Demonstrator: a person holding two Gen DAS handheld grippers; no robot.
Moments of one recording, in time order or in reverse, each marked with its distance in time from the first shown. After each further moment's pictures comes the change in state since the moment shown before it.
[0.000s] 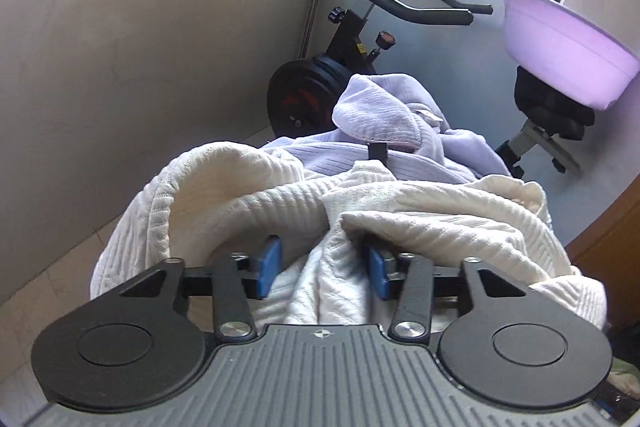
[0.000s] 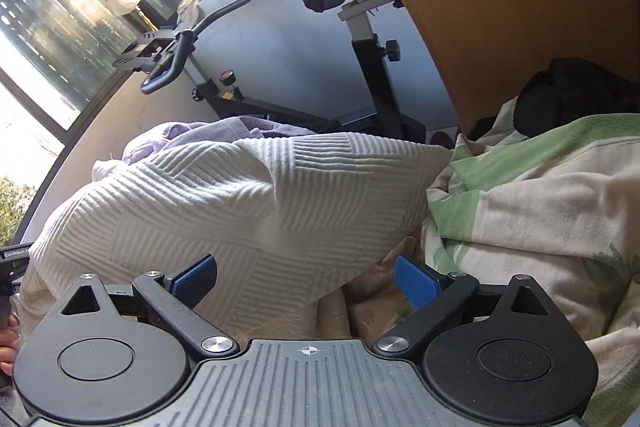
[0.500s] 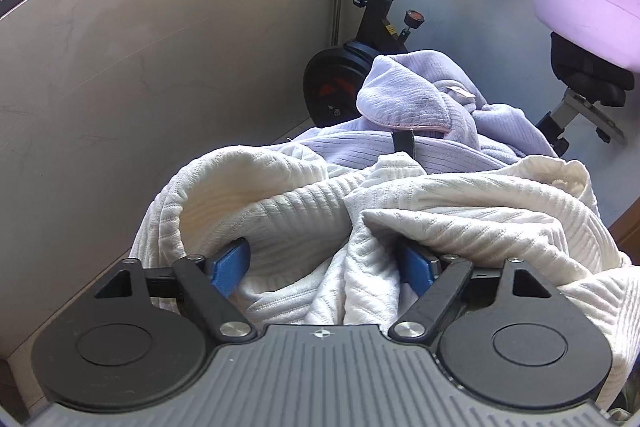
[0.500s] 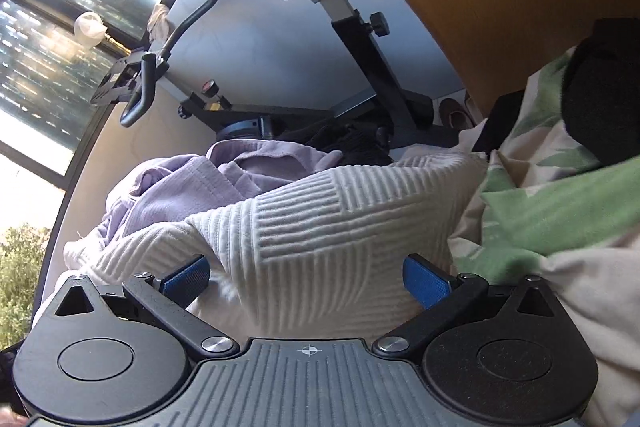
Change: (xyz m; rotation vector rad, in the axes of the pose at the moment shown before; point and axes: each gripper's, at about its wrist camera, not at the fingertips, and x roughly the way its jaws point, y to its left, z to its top) left arm 0.008 -0.015 0.002 0.031 0.058 0.156; right arm 0.081 -0.019 0.053 0.156 0.071 0.061
